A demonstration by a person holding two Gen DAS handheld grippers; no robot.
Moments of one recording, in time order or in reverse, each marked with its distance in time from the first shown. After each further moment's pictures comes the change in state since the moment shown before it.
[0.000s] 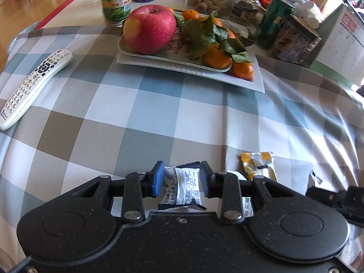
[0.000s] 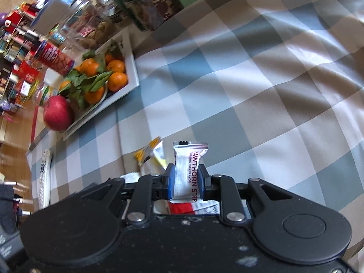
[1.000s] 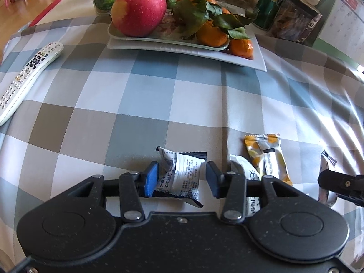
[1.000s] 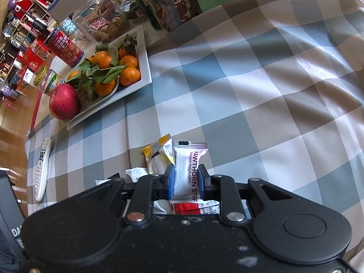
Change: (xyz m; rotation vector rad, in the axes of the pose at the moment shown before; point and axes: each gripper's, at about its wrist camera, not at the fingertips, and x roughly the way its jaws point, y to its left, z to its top) left arm 0.019 -0.012 -0.010 0.058 0.053 0.029; right arm -0.005 0.016 -0.007 -0.086 -0.025 -0.019
